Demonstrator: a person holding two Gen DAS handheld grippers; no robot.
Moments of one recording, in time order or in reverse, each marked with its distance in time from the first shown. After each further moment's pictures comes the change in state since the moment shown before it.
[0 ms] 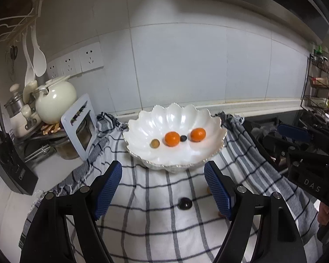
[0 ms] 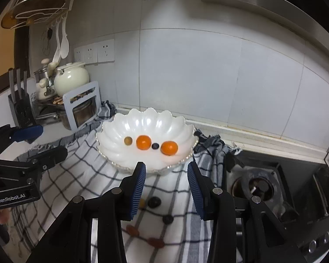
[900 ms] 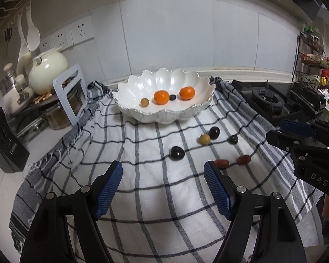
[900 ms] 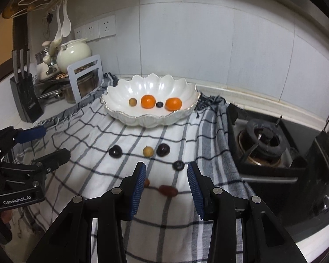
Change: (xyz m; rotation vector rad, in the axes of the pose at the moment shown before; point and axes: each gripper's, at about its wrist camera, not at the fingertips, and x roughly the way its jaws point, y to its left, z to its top) left arm 0.000 -0.009 -0.075 0.037 0.116 -0.051; right arm -0.014 0.016 -0.076 0.060 0.119 0.004
